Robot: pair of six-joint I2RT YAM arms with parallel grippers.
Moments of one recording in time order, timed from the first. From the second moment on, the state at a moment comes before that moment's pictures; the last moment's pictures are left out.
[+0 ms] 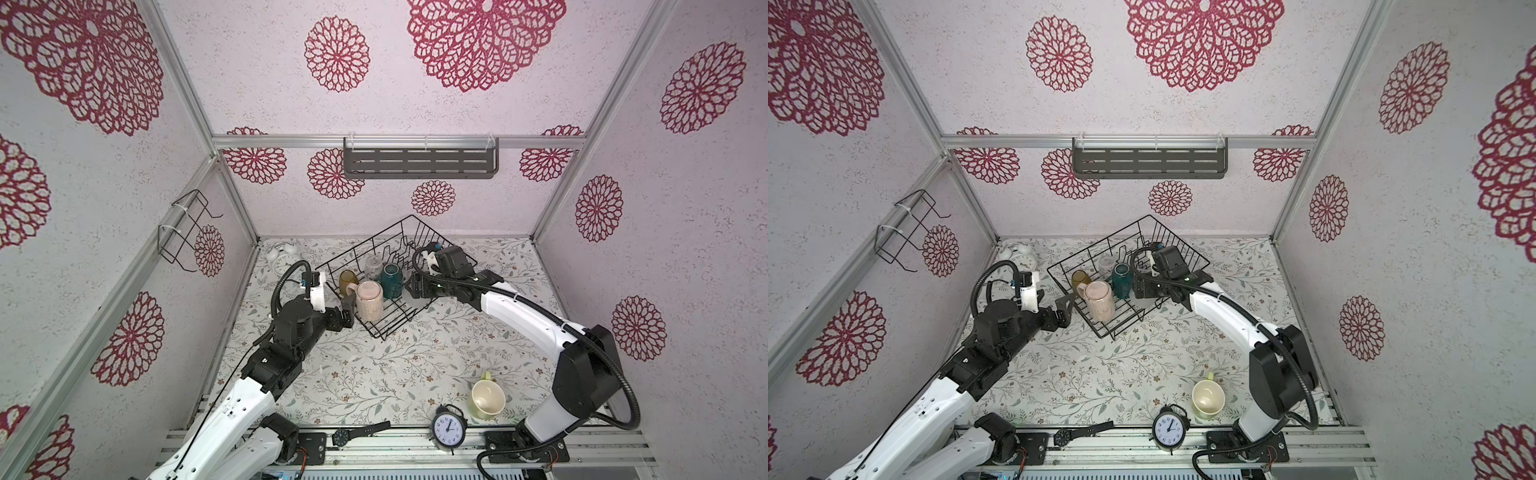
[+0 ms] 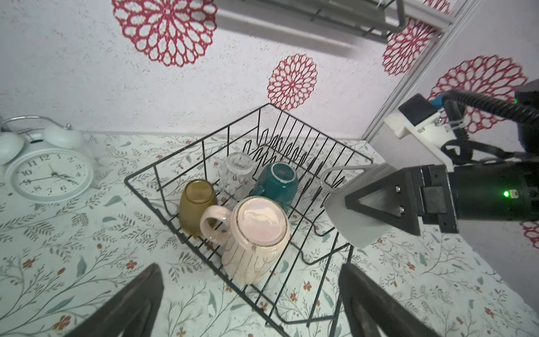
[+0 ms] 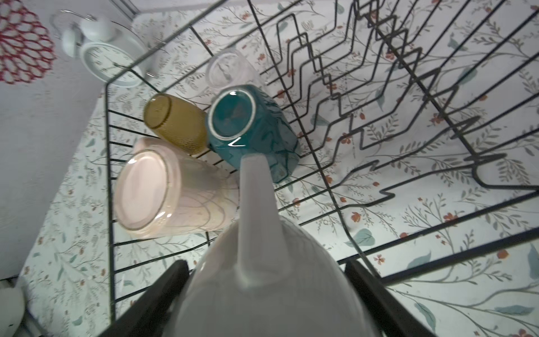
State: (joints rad) left arm -0.49 0.84 0.70 -0.18 -0.16 -0.28; right arm 0.59 1.65 1.36 -0.49 -0.07 0.40
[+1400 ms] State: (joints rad) left arm -0.48 0.89 0.78 -0.28 -0.22 -0.21; right arm 0.68 1.98 1.62 -0.66 0.26 0.49
